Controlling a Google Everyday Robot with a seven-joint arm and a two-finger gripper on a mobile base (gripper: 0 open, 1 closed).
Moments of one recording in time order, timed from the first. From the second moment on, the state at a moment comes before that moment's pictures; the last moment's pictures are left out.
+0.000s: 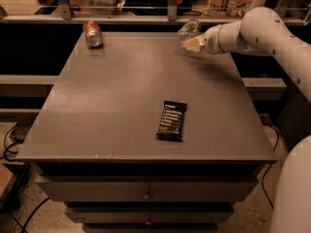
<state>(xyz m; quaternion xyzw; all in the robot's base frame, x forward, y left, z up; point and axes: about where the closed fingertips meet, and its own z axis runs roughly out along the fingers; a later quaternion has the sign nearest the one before) 0.810 -0.129 0.878 -0.28 0.81 0.17 0.49</state>
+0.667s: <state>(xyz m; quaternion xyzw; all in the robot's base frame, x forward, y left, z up) 0.766 -0.041 0.885 -0.40 0.77 0.21 0.45</state>
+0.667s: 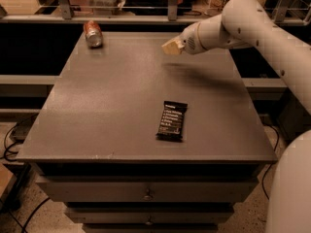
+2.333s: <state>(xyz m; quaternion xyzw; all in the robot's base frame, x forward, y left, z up) 0.747 -0.005 0.873 -0.44 0.76 0.23 0.42</state>
